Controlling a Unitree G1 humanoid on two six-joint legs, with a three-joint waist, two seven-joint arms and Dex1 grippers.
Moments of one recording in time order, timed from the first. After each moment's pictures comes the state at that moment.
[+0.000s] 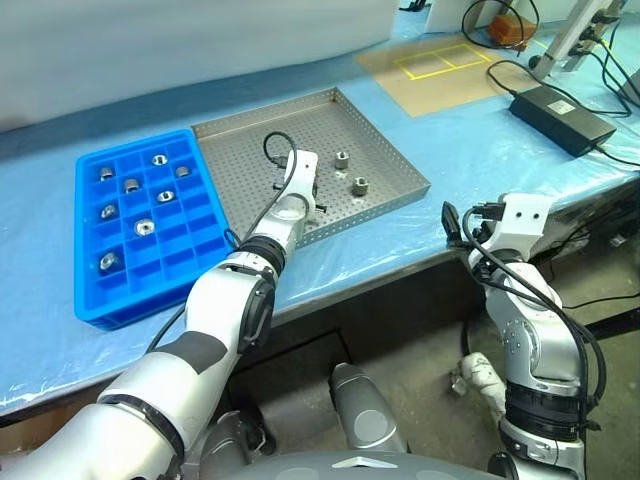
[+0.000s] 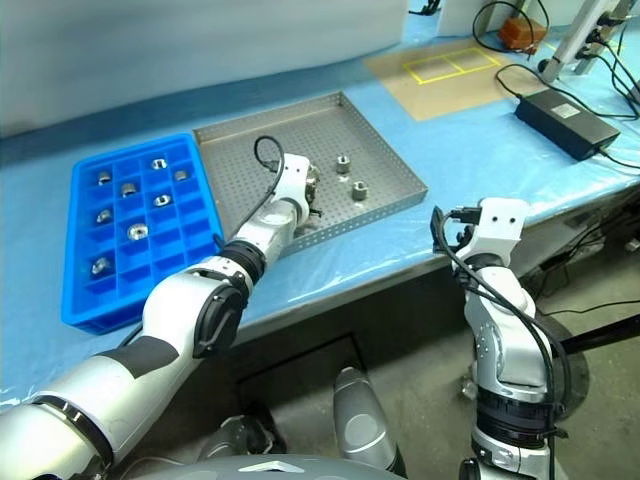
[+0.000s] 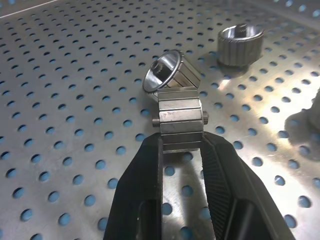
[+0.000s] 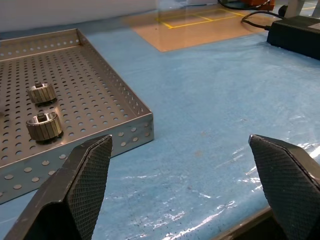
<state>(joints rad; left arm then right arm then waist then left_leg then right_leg) -1.20 -0.06 0.18 1.37 0.03 -0.02 -0.03 -0.21 -0.24 -0.27 -0.37 0.23 0.61 0.05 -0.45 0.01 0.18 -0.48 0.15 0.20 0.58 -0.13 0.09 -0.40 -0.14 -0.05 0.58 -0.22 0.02</state>
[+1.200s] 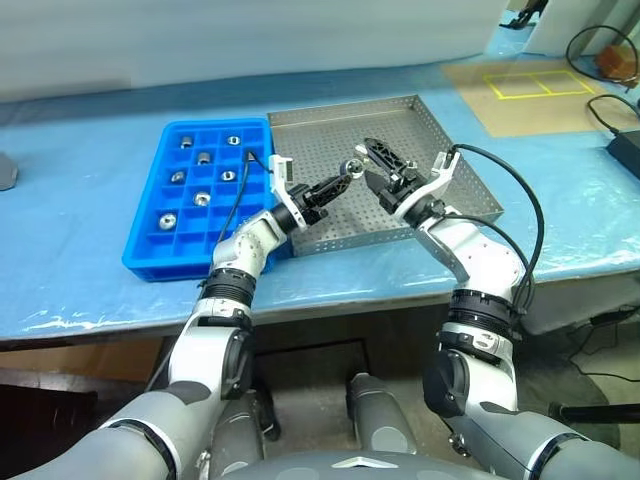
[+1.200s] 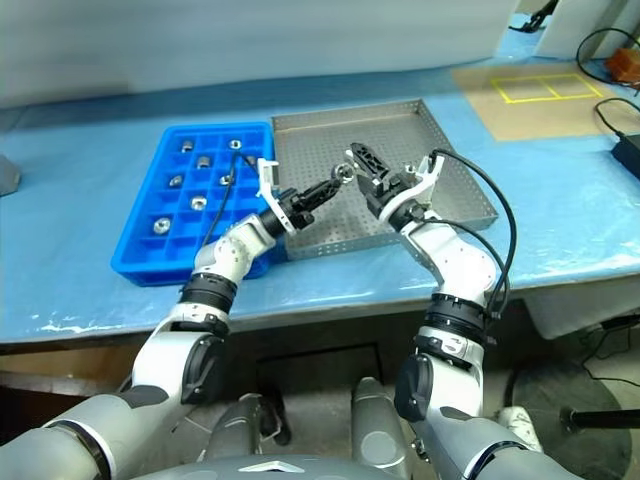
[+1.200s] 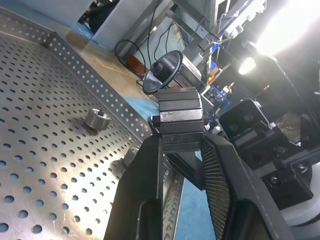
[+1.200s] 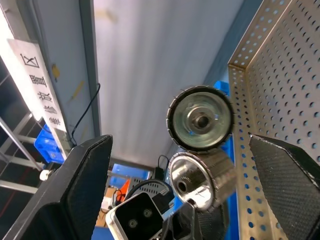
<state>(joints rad) -0.85 -0.03 0.22 0.69 -0.51 0.41 -0.90 -0.69 -0.01 -0.55 0.19 1.18 0.95 0.07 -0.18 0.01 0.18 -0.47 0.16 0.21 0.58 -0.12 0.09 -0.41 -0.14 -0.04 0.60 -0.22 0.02</state>
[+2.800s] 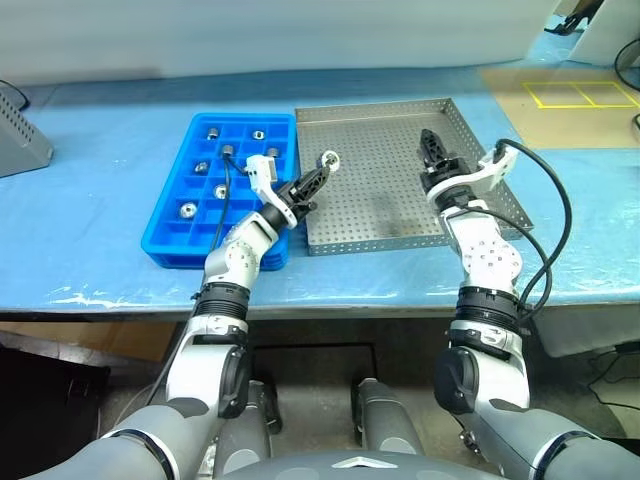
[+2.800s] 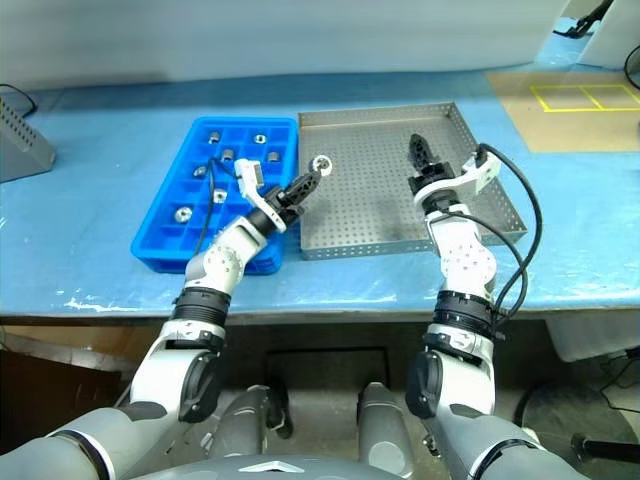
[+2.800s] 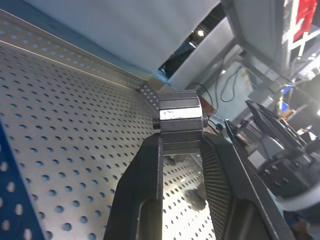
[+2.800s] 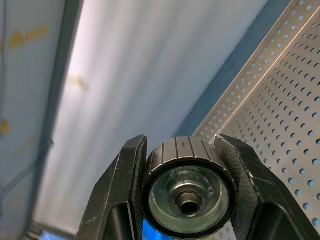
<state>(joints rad) -0.75 -0.03 0.24 0.53 -0.54 0.30 -0.60 -0.70 -0.09 -0.45 0.26 0.90 0.48 0.15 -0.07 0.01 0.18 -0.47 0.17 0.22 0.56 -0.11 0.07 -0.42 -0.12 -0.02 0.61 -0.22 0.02</state>
